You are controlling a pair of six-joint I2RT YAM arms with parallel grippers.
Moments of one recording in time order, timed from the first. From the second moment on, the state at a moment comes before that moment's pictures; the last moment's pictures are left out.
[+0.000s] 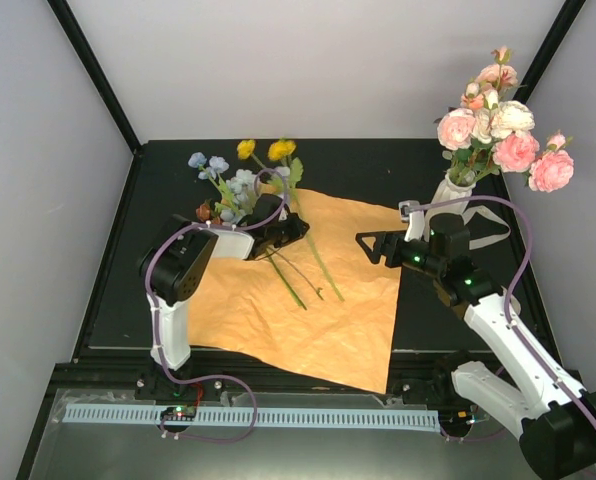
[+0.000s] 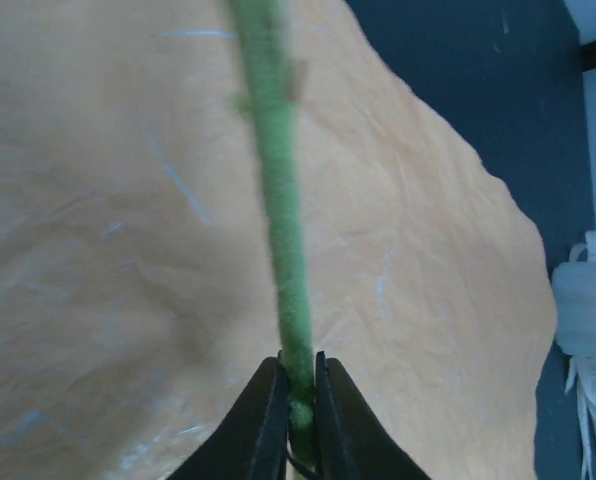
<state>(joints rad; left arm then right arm) -0.50 2.00 1.03 0.31 0.26 -0.87 0.36 0.90 0.68 -0.23 -0.45 0.48</state>
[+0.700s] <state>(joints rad) -0.50 1.56 0.88 0.35 0.45 -0.64 0.37 0.93 0.78 -0.26 -0.46 0.47</state>
